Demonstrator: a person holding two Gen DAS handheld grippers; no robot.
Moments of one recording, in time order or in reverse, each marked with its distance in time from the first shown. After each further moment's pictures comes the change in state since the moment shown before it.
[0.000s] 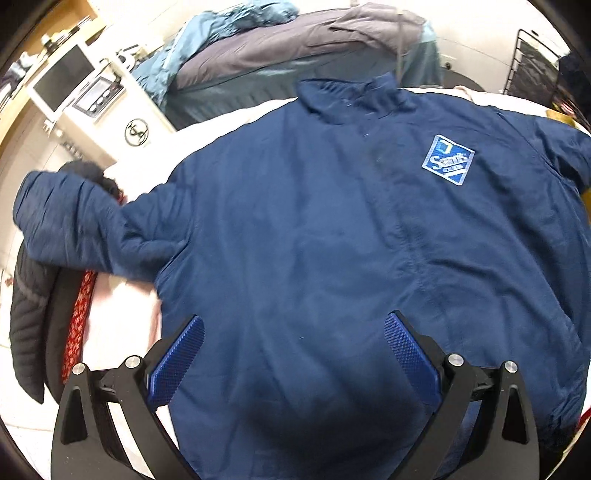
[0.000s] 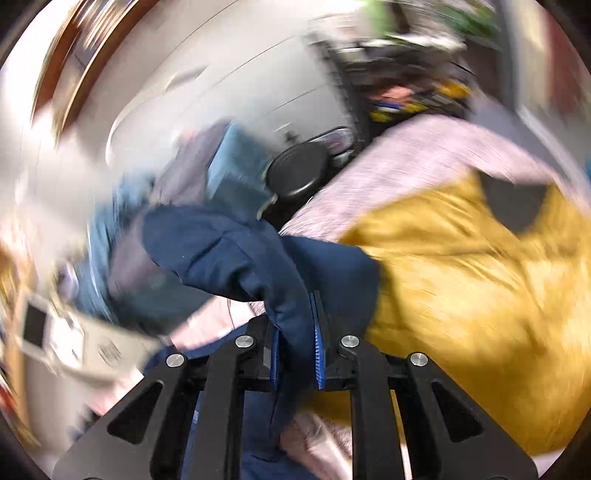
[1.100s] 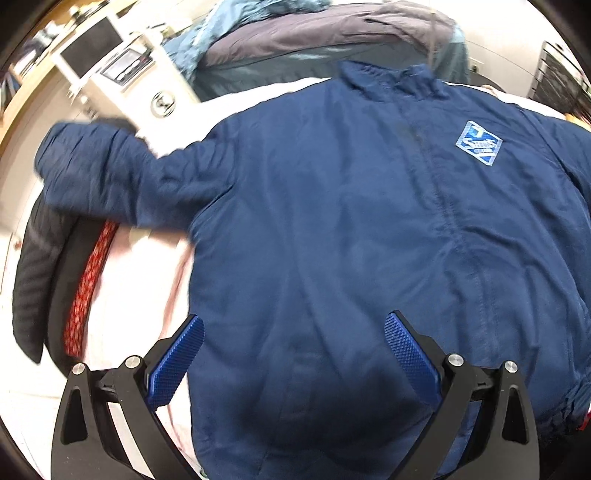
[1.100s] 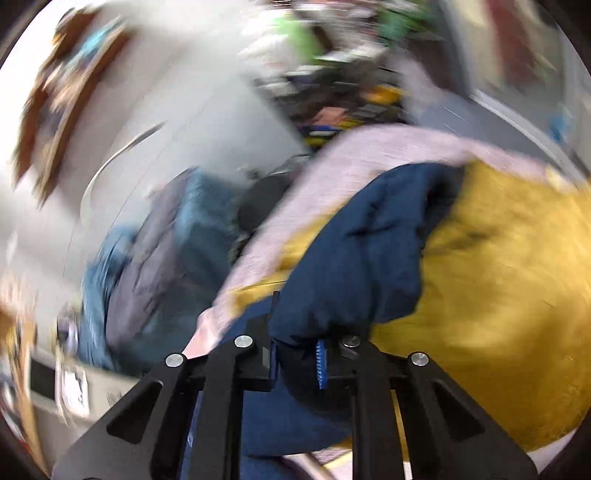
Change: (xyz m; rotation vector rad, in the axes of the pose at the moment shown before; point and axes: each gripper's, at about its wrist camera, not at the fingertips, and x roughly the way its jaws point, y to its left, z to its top) left arm -0.001 0.041 -0.047 -0.117 0.056 0.059; right arm -0.023 -0.025 -0.016 0.014 -0.116 -0.021
